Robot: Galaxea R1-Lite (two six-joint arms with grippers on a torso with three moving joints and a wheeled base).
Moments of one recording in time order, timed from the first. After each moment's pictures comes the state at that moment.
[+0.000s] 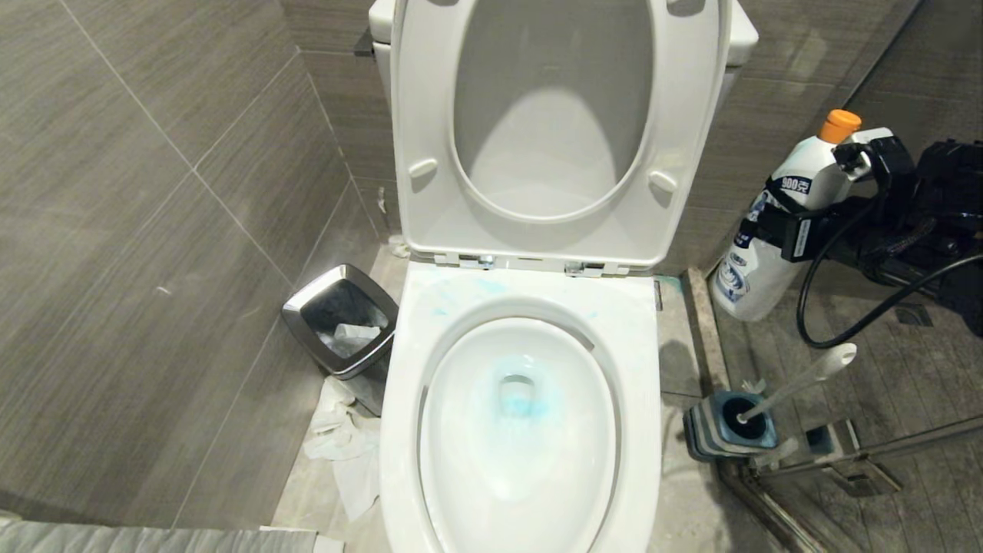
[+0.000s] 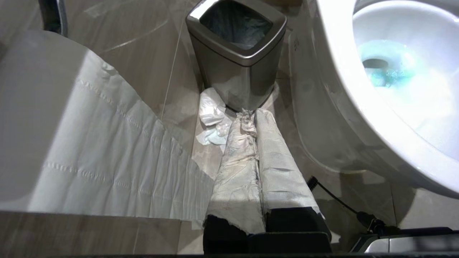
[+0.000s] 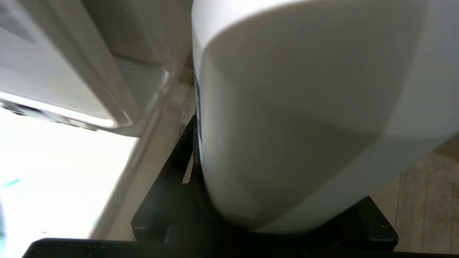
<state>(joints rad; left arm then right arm) 0.00 0.00 0.00 0.00 -0.03 0.05 -0.02 1.76 -1.11 -0.58 0.09 -0.14</state>
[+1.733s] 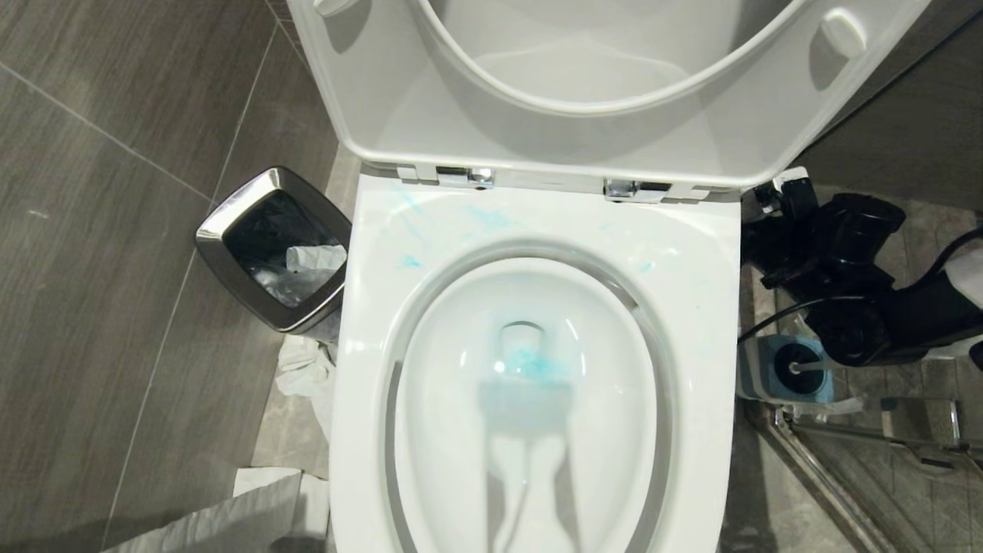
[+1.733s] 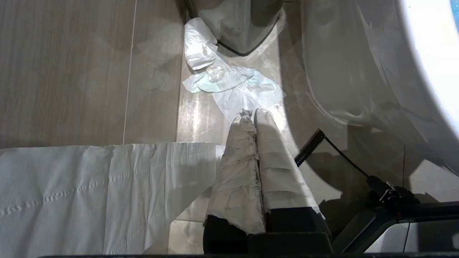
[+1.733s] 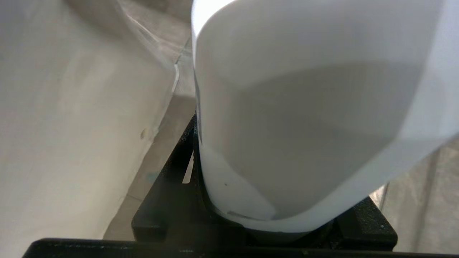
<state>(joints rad) 0.00 0.00 0.00 0.00 -0.03 0.06 0.02 2.13 -1.22 -1.08 0.11 -0.18</state>
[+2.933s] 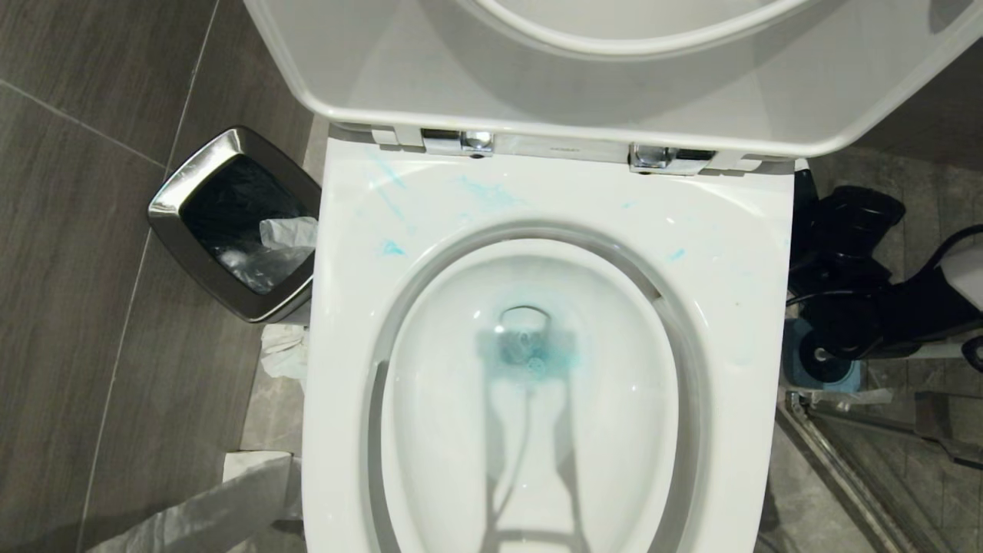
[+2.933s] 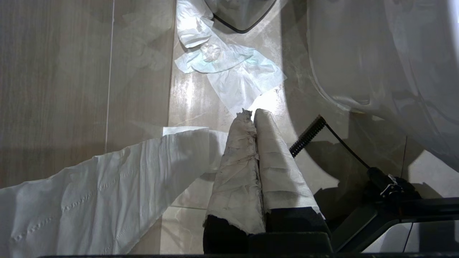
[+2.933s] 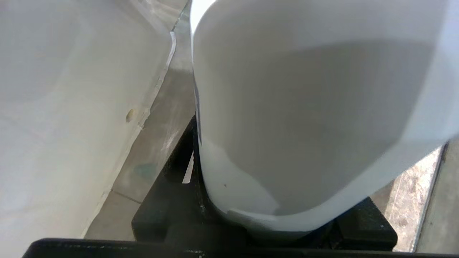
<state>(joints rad) 0.00 0.00 0.00 0.01 -0.02 0.03 0.02 2.14 -1.26 -1.10 0.12 -0.19</state>
